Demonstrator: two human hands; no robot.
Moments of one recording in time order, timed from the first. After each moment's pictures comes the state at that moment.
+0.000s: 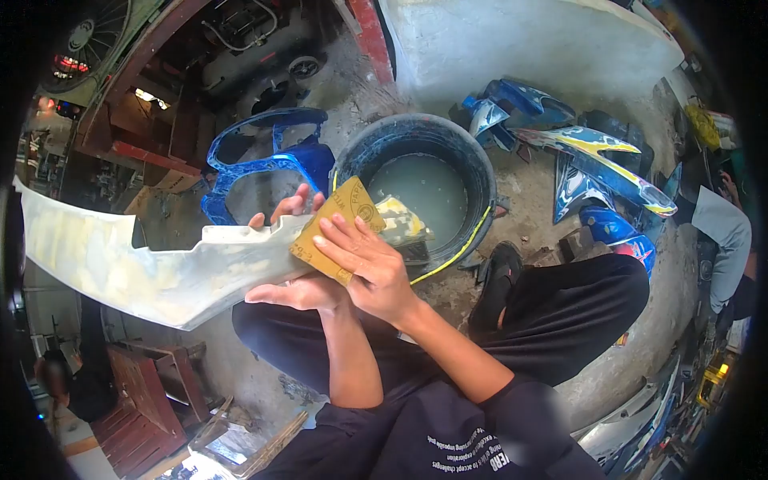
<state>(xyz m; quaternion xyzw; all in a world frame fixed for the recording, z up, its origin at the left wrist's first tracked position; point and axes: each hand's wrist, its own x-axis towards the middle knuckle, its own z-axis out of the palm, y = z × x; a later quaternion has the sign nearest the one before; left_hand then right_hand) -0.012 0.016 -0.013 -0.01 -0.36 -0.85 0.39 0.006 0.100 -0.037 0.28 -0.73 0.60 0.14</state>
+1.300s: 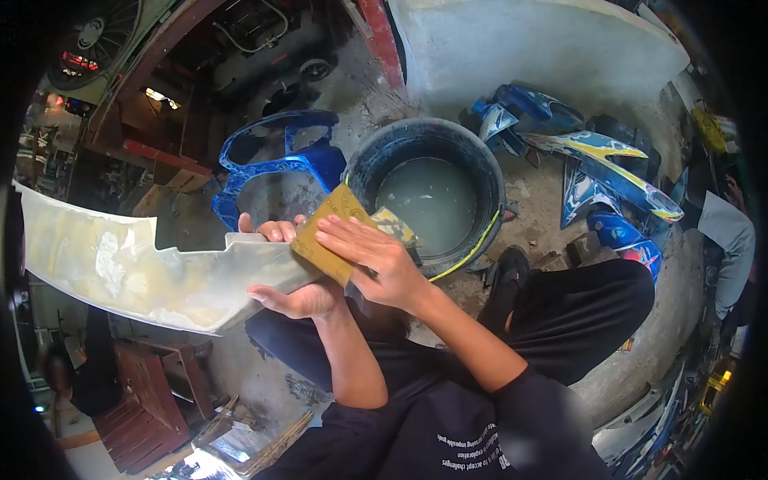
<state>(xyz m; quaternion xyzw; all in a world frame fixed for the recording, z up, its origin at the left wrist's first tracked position) -0.005 -0.001 0.004 0.03 -0.43 -0.78 0.45 -0.015 0.102 -0.034 0.35 -0.70 0.61 0.10</state>
